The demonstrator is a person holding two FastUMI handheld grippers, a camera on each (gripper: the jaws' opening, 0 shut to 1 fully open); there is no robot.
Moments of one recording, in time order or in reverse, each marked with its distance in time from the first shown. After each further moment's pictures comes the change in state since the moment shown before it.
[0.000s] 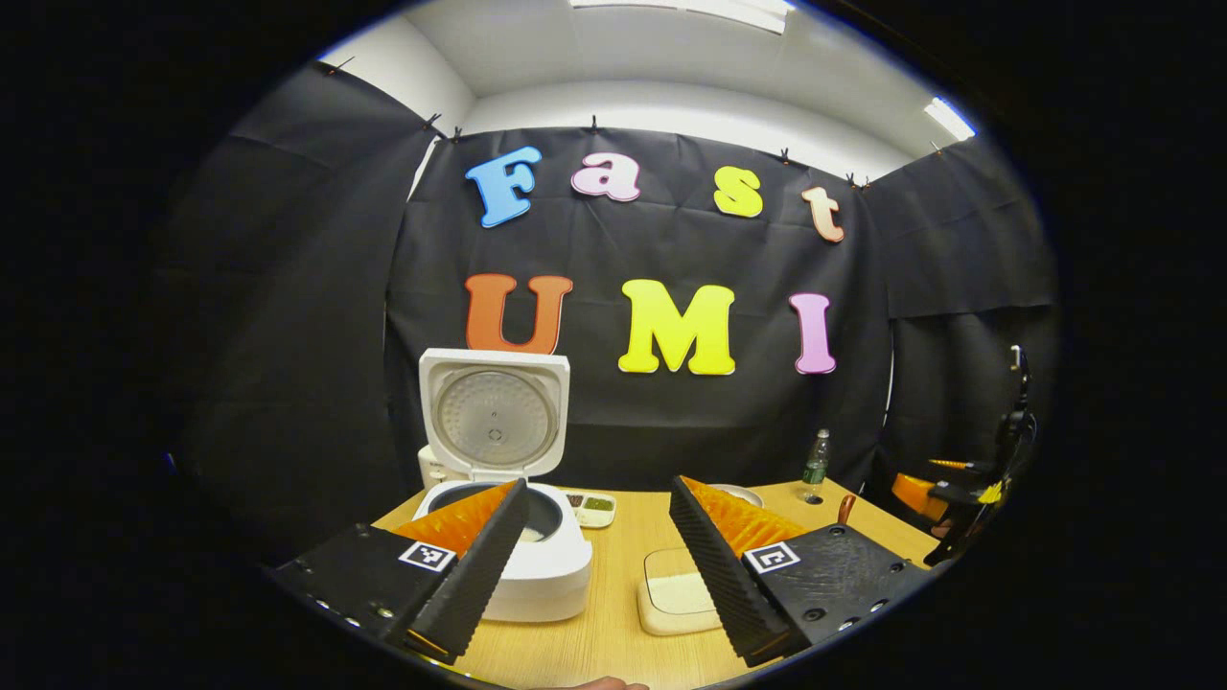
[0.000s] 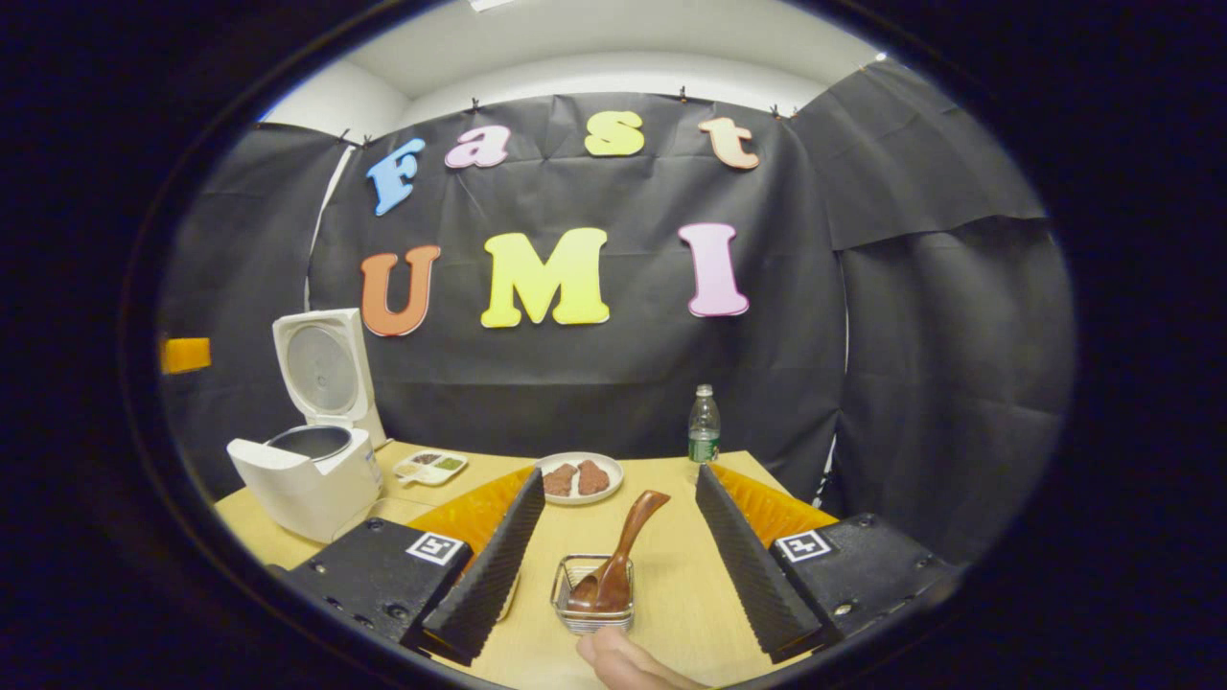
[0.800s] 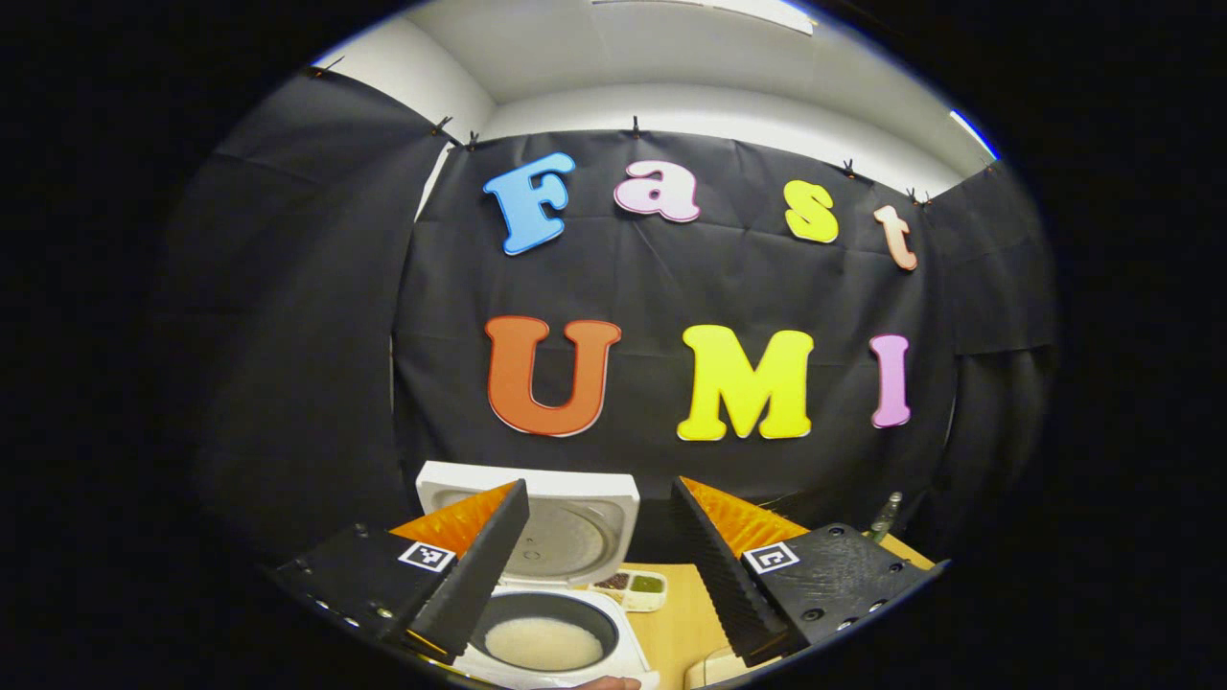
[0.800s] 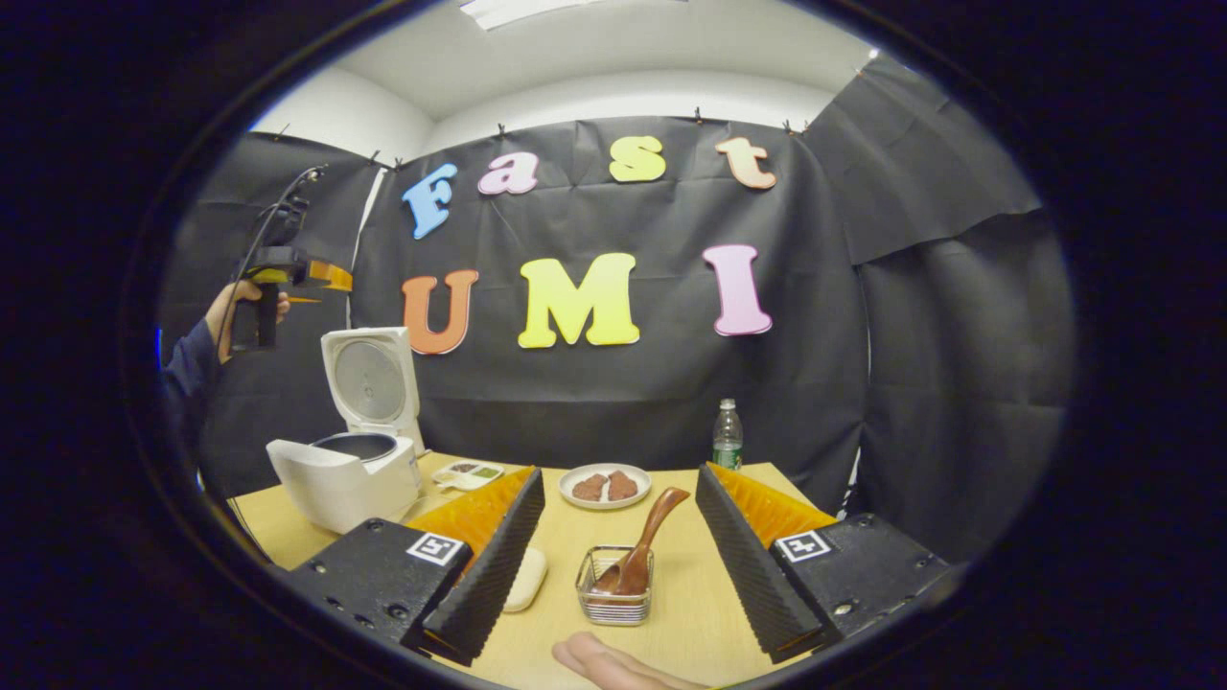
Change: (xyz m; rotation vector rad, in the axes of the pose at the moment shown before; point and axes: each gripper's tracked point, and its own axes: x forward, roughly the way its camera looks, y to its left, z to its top) left arm 0.185 0.092 0.102 0.005 -0.060 0.137; right arm -0.034 -0.003 -0.001 -0.001 -0.086 0.098
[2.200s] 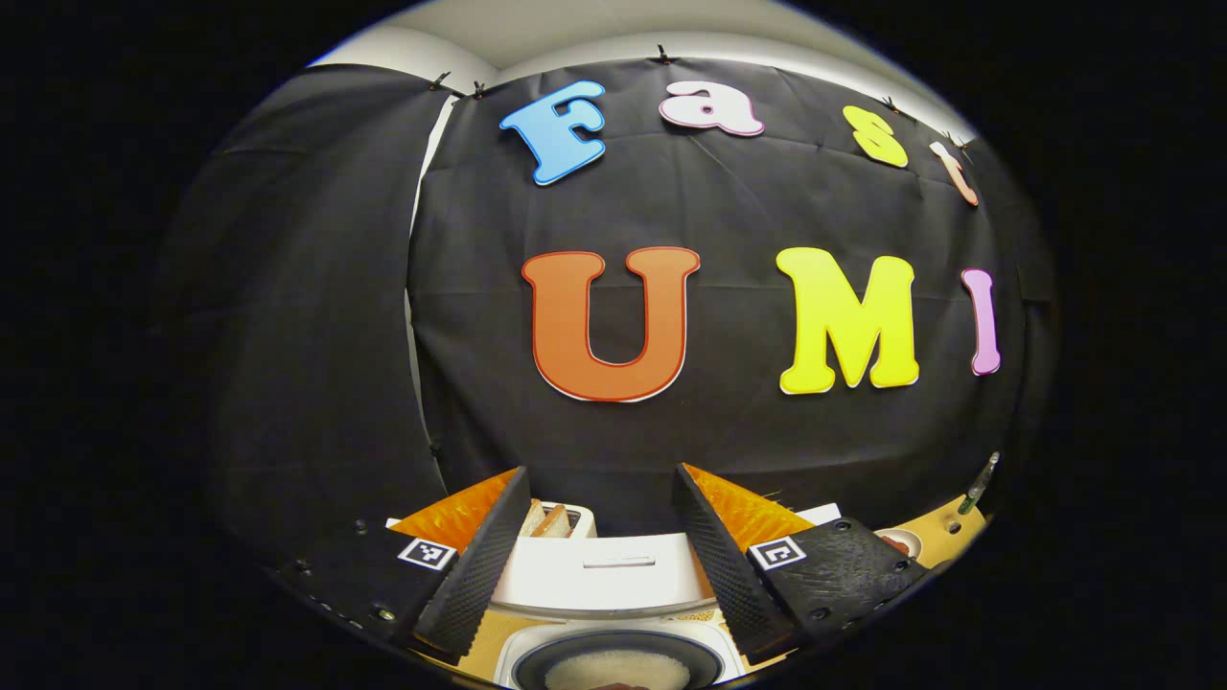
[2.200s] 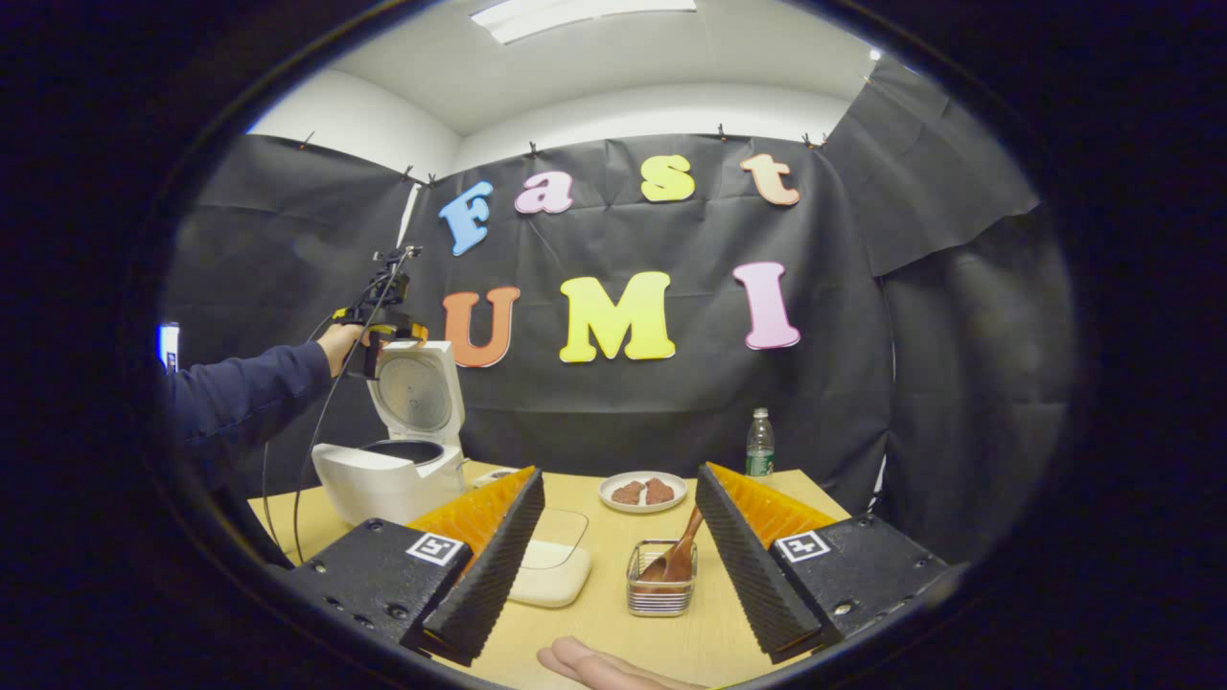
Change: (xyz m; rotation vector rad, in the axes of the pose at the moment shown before) left arm 0.103 0.069 -0.077 0.070 0.180 0.111; right arm -0.048 0.049 0.002 0.008 -0.051 0.099
